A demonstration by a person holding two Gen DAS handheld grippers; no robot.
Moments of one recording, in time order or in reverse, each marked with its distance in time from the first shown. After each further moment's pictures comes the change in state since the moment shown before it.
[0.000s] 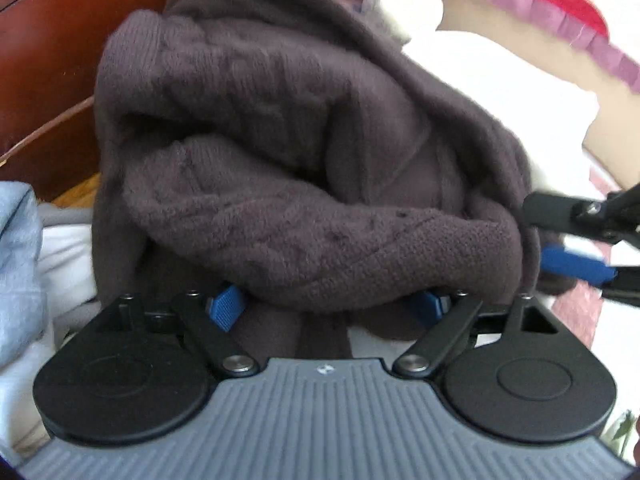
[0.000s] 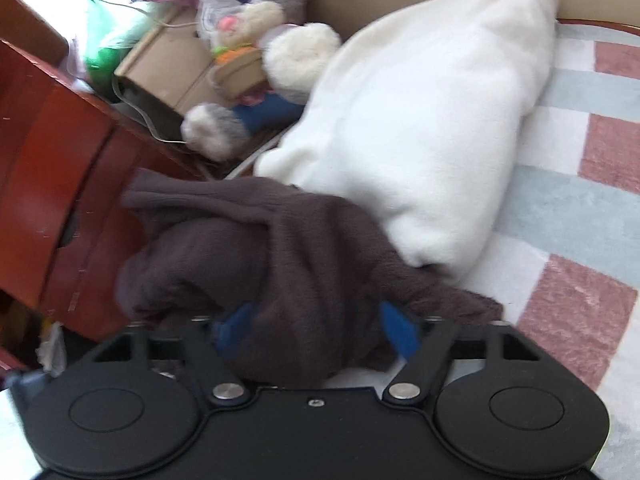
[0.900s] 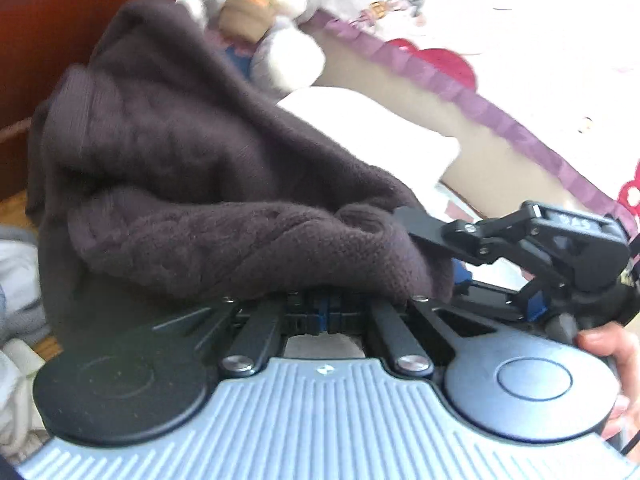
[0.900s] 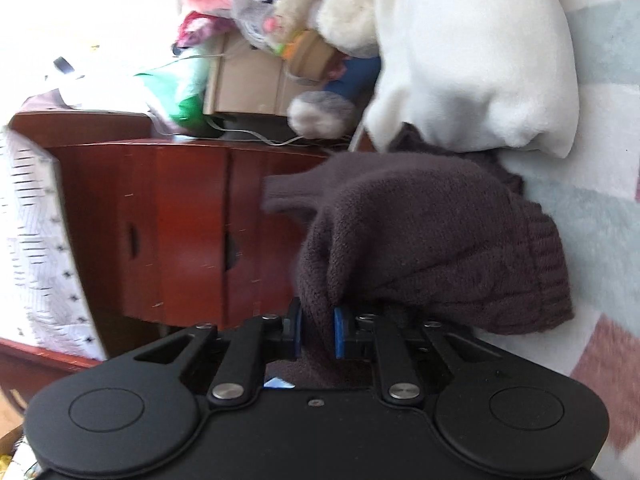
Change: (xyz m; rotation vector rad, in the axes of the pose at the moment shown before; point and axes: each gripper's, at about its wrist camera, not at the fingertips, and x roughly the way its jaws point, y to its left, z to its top) left arm -0.085 -0.011 -0.012 0.055 -0.109 -0.327; right arm -0.029 -0.010 -0.020 0.356 0.089 0.558
